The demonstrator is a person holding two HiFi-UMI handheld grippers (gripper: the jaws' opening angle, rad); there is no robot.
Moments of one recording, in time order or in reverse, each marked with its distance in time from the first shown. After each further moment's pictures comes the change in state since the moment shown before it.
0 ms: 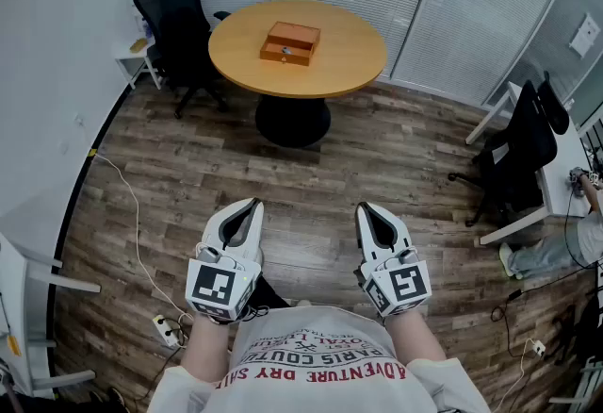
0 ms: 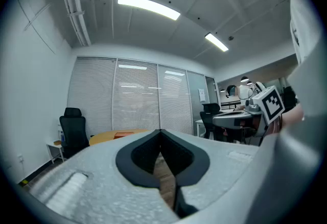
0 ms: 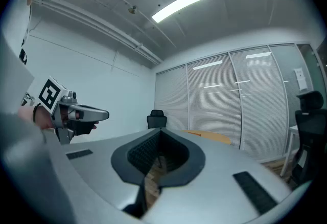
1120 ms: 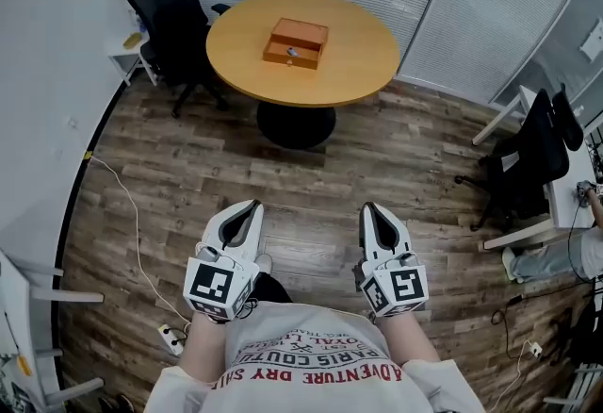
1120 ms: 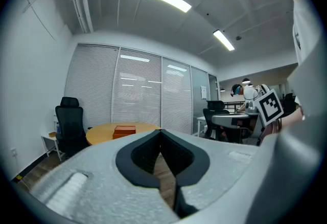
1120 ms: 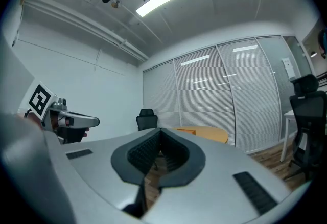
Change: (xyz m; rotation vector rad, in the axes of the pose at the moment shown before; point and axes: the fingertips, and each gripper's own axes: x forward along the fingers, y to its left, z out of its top) left arm 0.083 0.093 -0.025 -0.064 0.065 -0.033; right arm 0.116 -0.037 -0.019 0.111 0.015 -0.115
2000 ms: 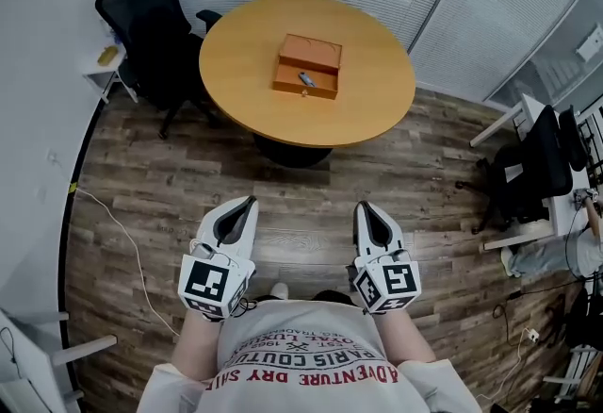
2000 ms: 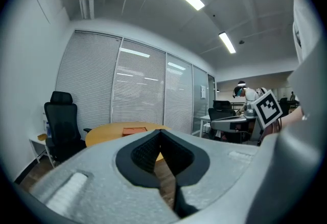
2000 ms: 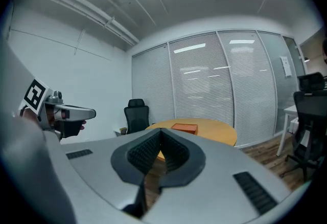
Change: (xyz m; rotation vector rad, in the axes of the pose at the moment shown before) left arm 0.123 0.236 0.008 -0.020 0.027 -0.101; right arm 0.250 0.039 -0.015 0.014 0.125 -0.131
